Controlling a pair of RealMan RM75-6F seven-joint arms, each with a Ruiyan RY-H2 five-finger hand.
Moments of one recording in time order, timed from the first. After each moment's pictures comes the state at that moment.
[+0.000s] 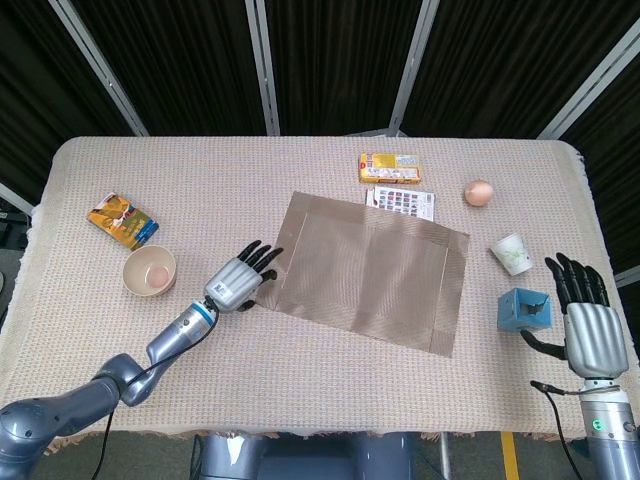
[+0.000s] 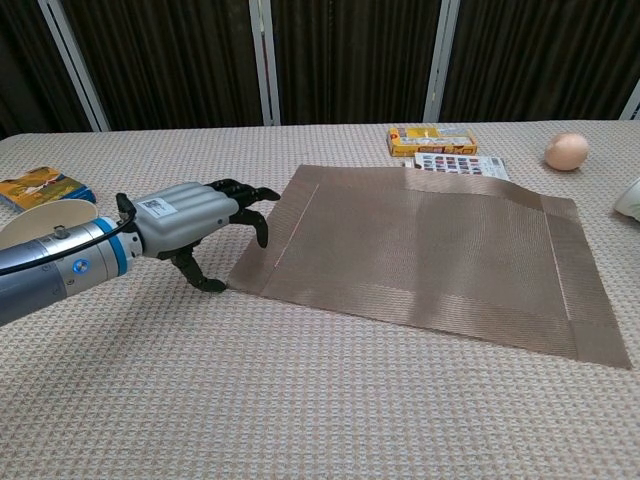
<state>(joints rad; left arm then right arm) -0.80 -1.86 -0.06 -0.77 1.66 0.97 -0.11 0.19 -1.09 0.10 -1.77 -1.35 1.49 -0.10</state>
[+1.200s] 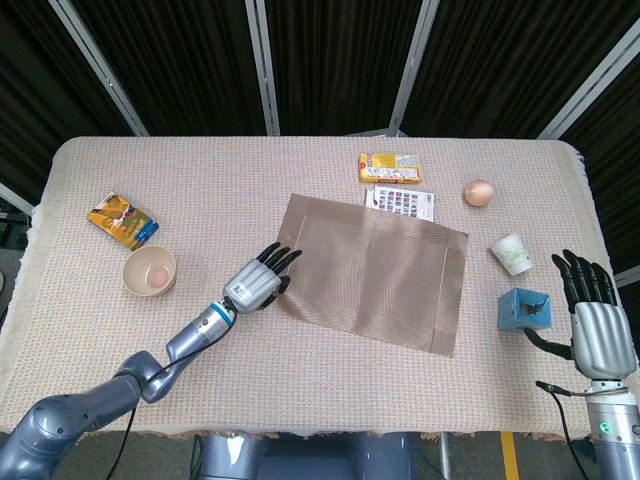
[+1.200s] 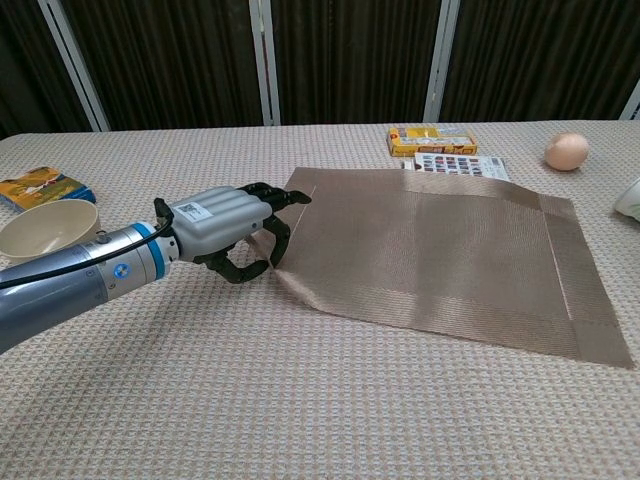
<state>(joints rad) -0.86 -1.94 -0.03 -0.70 1.63 0.99 -0.14 0.16 -1.08 0.13 -1.78 -1.39 1.50 -0.05</state>
